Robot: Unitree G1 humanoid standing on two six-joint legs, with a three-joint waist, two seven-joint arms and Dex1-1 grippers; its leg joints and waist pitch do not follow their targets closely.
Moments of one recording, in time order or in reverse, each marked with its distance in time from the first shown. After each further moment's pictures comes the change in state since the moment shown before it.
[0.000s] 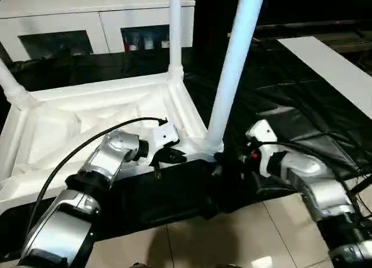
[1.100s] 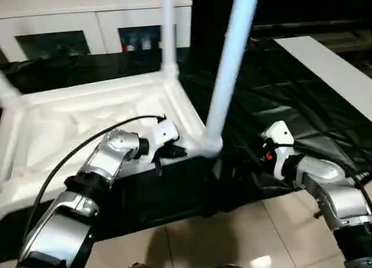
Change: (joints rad) left arm 0.009 0.015 -0.025 -0.044 -0.007 0.004 0.034; right arm 0.108 -0.061 -0.064 -0.151 0.046 0.046 -0.046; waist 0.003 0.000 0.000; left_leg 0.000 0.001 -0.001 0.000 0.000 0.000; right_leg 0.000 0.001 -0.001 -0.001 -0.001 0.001
